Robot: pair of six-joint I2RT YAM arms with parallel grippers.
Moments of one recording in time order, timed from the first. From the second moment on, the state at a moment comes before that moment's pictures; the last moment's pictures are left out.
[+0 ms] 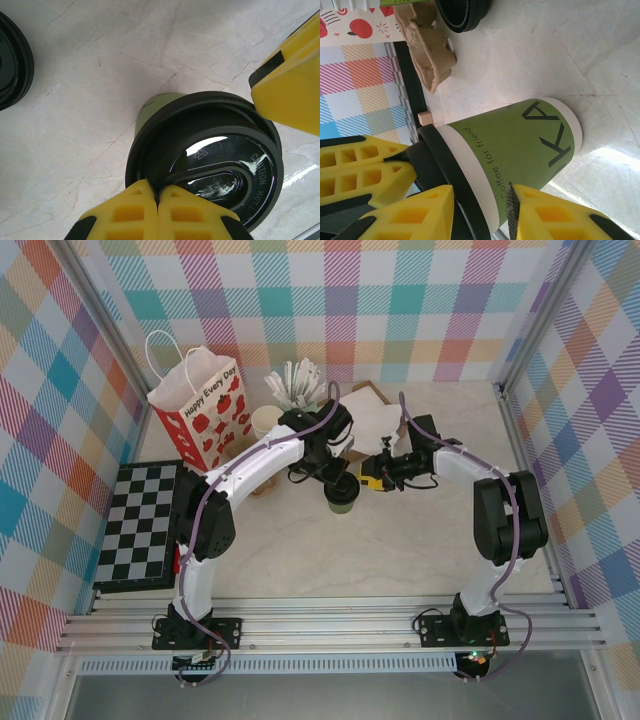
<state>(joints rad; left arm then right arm) -0.71 2.04 1.92 -1.16 0.08 -0.18 0.25 1.79 1.17 -0.50 -0.94 0.57</state>
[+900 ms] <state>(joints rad) -0.70 1.98 1.81 -1.05 0.09 -0.23 0.26 1.82 1.26 -0.54 -0.94 0.55</state>
